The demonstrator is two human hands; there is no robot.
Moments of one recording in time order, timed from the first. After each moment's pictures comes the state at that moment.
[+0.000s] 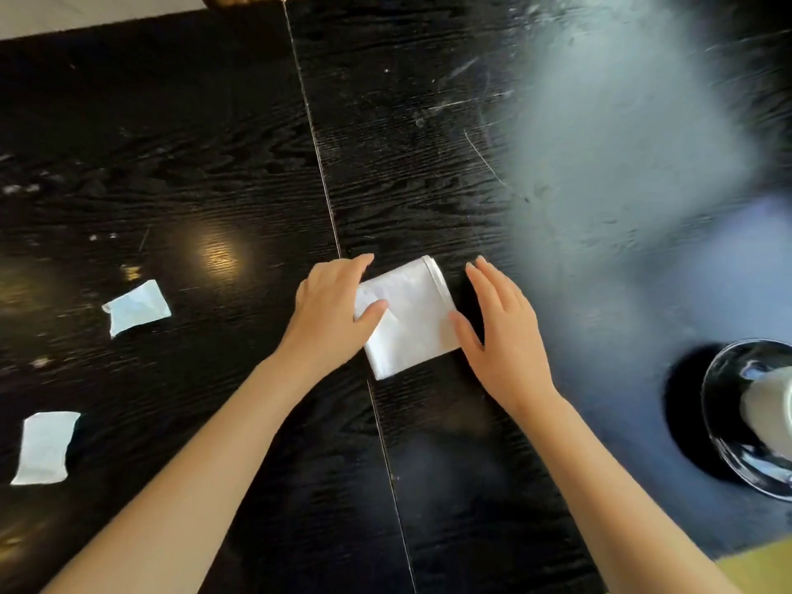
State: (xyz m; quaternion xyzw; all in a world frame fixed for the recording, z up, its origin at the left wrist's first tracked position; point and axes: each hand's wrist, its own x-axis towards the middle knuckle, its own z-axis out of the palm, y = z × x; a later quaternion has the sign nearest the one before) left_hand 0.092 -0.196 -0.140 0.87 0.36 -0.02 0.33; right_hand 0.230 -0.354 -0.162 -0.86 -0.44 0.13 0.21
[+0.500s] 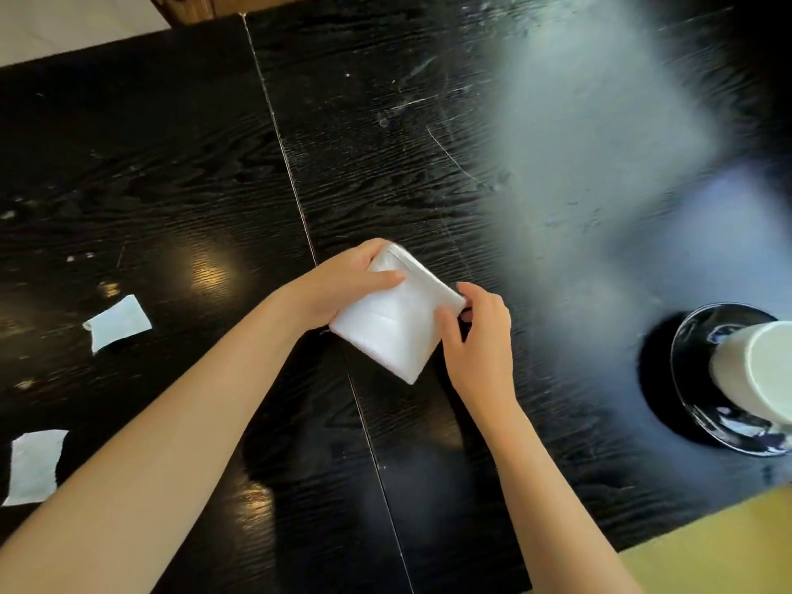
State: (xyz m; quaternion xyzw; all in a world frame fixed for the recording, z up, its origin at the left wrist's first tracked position) left_hand 0.143 -0.183 -0.122 0.65 0.30 -0.14 0.68; right_hand 0.202 -0.360 -0.152 -0.88 -0.21 0.18 0.39
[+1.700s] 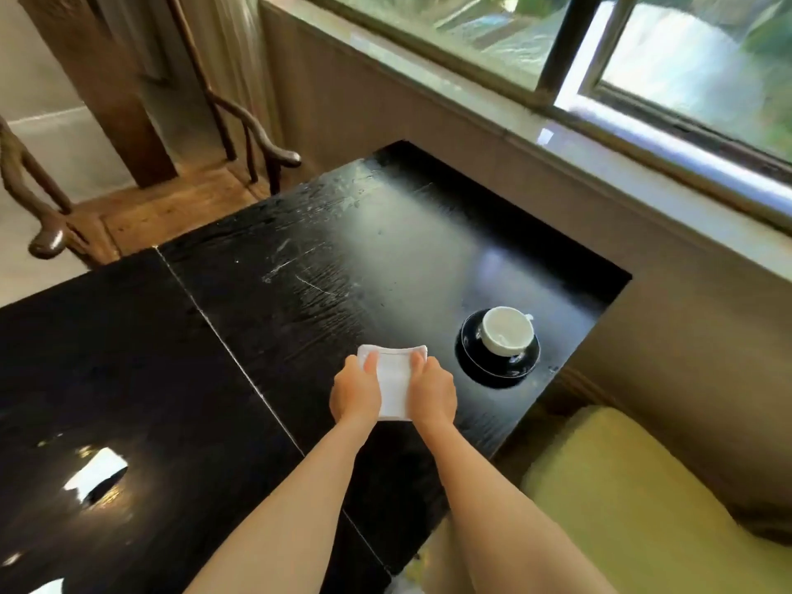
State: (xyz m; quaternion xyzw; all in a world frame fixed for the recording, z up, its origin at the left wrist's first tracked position) left_hand 0.139 -0.353 -0.047 0.81 0.39 -0.02 0.43; right_hand 0.172 -0.442 -0.045 -0.91 0.08 0.15 0.38
